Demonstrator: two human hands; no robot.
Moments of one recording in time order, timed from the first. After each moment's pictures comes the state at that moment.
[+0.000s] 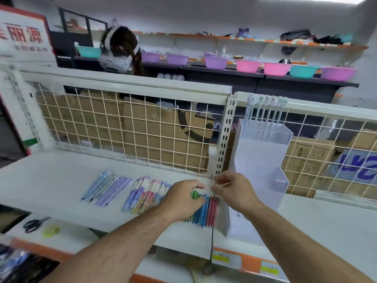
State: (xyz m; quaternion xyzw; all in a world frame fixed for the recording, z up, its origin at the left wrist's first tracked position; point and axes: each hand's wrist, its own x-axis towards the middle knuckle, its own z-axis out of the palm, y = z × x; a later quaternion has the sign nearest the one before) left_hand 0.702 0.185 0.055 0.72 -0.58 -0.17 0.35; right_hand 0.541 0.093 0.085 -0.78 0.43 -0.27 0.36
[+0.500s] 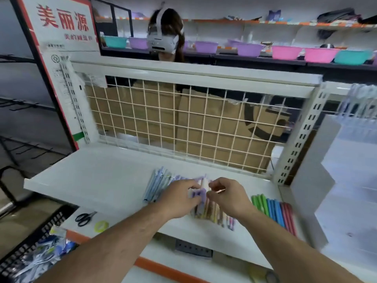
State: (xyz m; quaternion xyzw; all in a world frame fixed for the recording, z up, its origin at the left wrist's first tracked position) left_hand 0.921 0.259 0.013 0.75 -0.55 -0.18 0.31; right_hand 0.761 0.161 0.025 -0.80 0.41 -0.22 0.38
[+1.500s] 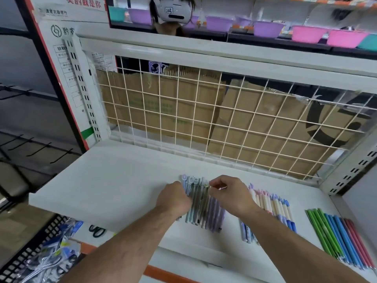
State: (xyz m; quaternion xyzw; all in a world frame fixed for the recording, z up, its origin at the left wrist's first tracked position) left_hand 1.092 0.247 -0.038 0.86 -0.40 -0.21 0.22; right_hand 0.928 0.165 -0.001 -0.77 0.43 -0.21 0.41
